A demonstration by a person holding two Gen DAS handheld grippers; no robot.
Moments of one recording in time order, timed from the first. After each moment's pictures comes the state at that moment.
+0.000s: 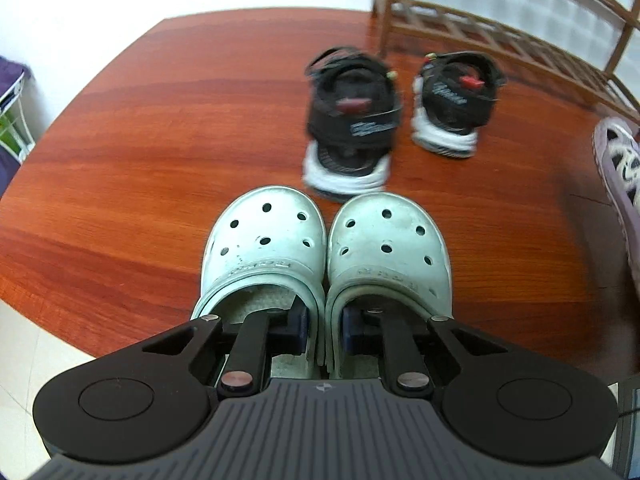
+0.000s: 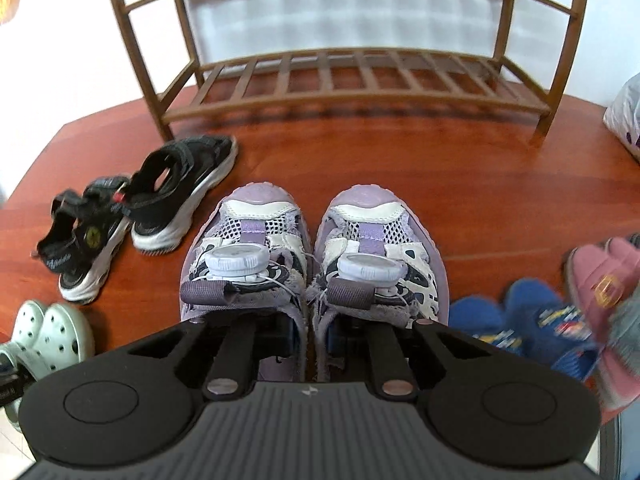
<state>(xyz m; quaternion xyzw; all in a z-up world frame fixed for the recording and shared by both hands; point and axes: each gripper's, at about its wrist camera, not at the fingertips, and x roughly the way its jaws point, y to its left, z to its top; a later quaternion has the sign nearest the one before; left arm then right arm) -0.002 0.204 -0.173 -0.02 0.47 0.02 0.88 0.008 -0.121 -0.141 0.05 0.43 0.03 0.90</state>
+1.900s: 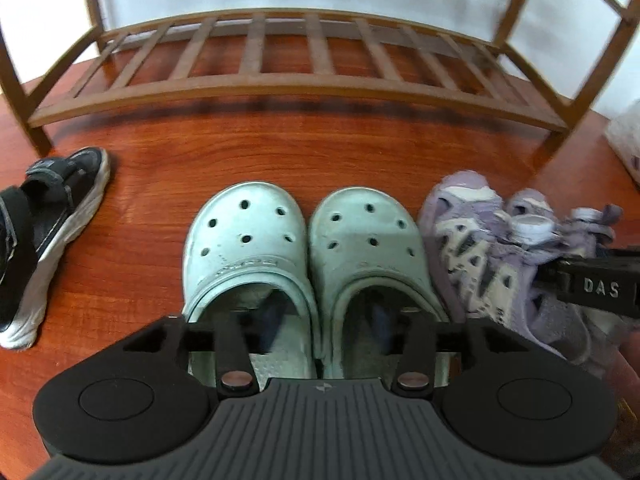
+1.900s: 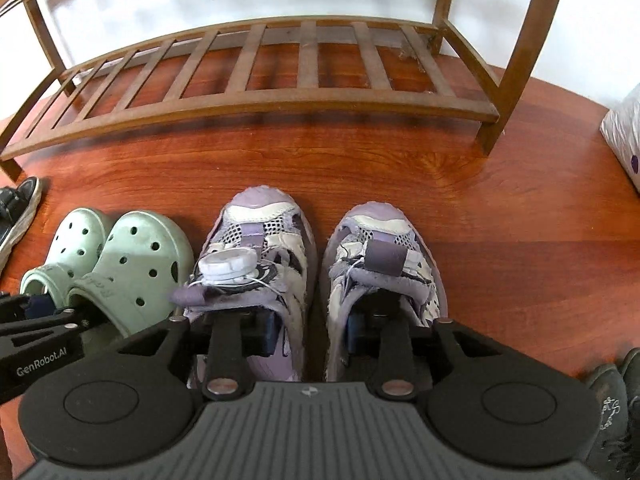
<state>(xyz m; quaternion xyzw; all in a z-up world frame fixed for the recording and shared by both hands) 0.200 -0.124 -0.186 -0.01 0.48 -0.10 0.87 0.182 -0.338 -0.198 0.01 0.49 0.01 0.87</state>
